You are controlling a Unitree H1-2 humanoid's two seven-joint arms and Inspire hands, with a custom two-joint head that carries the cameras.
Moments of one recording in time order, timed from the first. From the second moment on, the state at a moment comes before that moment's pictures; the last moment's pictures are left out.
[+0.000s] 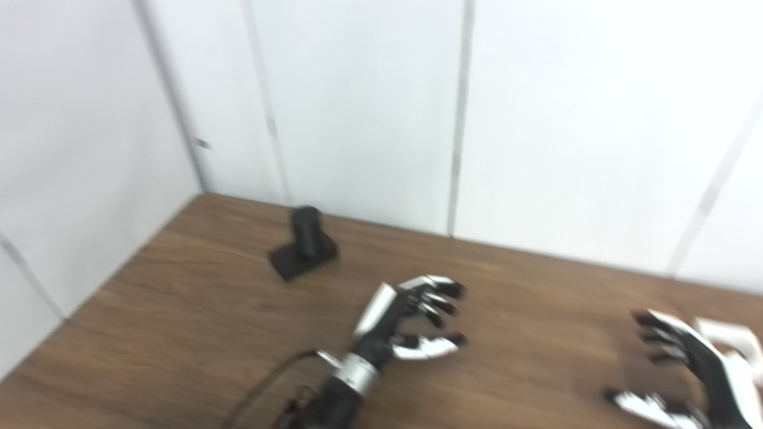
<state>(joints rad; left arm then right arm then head) -0.24 0.06 -0.11 0.28 0.18 -0.34 -0.06 -0.10 -0.22 0.00 0.01 -0.37 -0.17 -0.12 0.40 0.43</state>
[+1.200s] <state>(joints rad) -0.27 0.22 -0.09 0.13 0.27 -0.21 -0.08 -0.09 -0.22 0.00 -0.03 -0.38 -0.15 -0.10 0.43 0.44</state>
